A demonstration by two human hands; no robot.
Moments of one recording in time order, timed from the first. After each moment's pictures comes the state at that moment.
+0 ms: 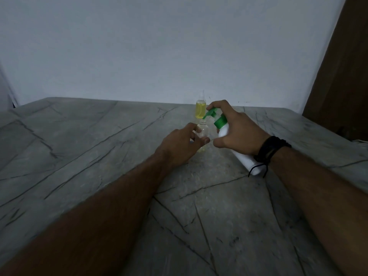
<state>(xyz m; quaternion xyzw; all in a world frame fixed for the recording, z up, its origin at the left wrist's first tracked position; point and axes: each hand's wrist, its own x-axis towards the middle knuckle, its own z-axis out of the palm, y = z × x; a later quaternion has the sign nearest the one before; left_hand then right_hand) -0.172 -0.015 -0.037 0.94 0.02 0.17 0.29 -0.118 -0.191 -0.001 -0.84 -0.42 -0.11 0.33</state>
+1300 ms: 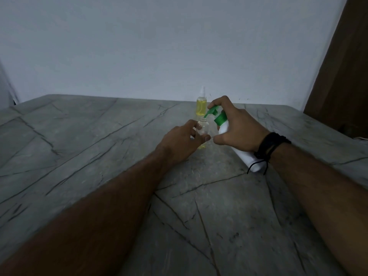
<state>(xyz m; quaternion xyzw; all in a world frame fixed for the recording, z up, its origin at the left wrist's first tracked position) -0.174 -0.017 -0.036 0.94 0.03 0.16 0.29 -0.120 -0.190 0.000 -0.84 -0.43 -0.11 0.33</state>
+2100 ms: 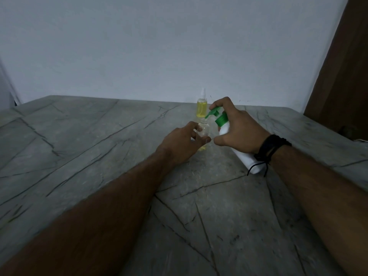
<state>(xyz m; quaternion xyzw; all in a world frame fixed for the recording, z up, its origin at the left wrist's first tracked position) -0.173 -0.016 -0.036 0.94 0.02 0.17 0.29 -0.119 -0.190 0.001 -0.83 -0.43 -0.12 0.33</state>
